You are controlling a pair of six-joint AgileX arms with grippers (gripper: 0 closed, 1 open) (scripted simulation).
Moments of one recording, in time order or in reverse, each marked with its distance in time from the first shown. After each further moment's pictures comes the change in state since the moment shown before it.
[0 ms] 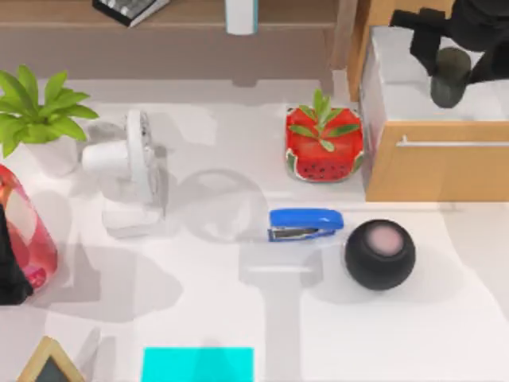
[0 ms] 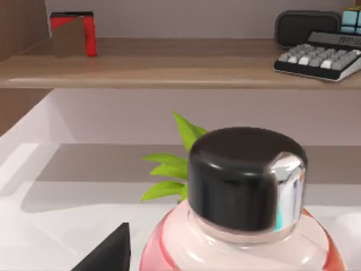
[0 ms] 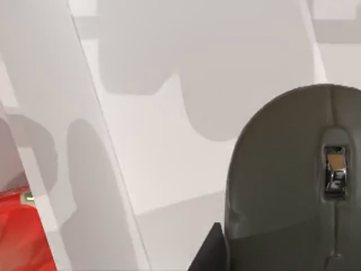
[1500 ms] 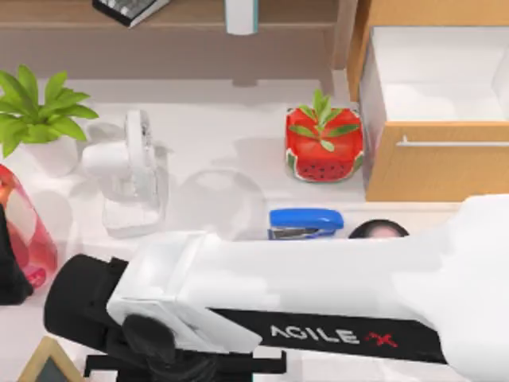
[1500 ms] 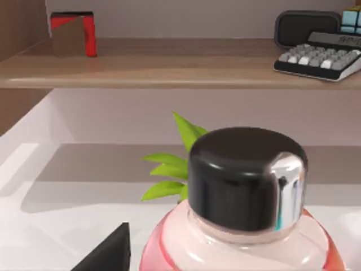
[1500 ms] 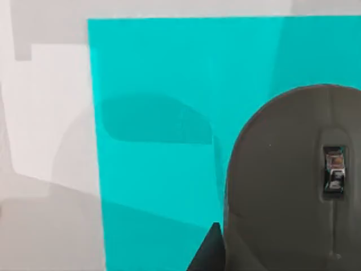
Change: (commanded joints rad) left arm 0.000 0.000 0.000 0.000 0.000 0.000; right arm 0.994 -0.017 -0.416 0.151 -0.020 0.725
